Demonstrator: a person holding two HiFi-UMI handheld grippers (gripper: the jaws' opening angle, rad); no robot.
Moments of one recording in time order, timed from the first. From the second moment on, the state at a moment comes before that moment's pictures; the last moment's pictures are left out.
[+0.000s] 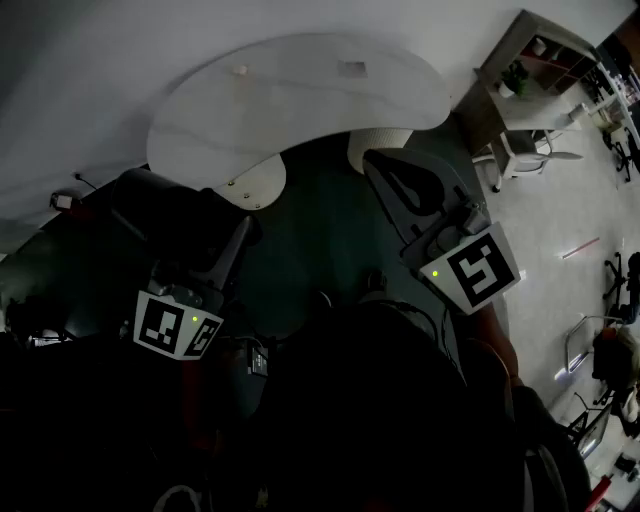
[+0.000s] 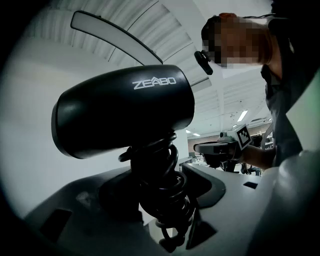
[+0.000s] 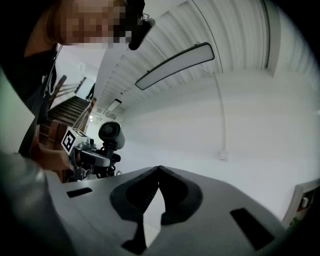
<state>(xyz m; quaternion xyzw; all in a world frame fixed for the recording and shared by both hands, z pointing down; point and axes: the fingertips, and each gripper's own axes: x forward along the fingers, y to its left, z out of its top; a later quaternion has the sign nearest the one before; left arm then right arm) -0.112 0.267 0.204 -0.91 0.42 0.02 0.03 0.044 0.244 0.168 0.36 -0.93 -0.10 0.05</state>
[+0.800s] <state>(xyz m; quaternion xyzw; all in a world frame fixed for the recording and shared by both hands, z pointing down) -0.088 0.224 0.216 -0.89 0.46 0.00 0.05 0.047 0.194 0.186 0.35 -0.93 -0.10 0.03</state>
